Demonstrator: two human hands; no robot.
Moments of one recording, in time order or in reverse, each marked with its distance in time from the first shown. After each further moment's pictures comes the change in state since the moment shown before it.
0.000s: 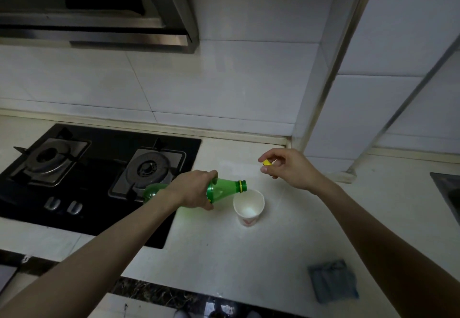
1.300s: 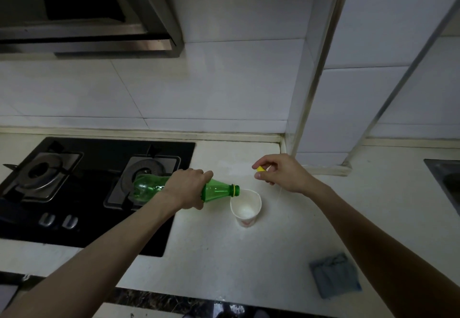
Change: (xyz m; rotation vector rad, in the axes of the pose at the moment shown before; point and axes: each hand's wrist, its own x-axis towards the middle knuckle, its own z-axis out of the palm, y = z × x) left_hand 0.010 0.001 -0.007 0.329 0.071 0.028; right_hand 0.004 0.023 0.010 -0.013 -0.023 0.033
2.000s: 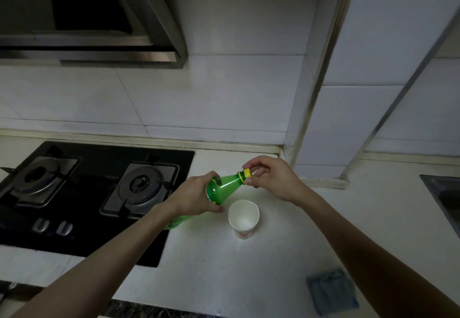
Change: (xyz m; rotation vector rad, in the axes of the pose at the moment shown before) left_hand -0.001 0.009 -0.007 -0.751 0.095 -0.040; right_hand 0.001 -0.031 0.004 0.270 0.052 -0.072
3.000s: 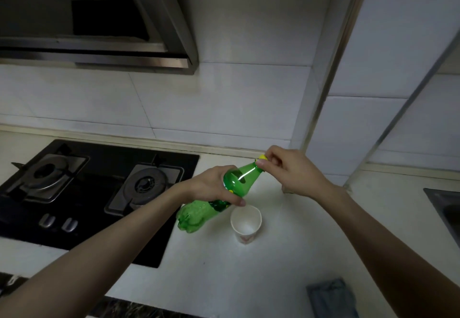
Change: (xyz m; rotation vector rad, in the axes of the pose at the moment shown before) left_hand 0.005 0.041 -0.029 -0.411 -0.176 0.022; right_hand -0.003 -0.035 -0.030 -0.594 0.082 -0.244
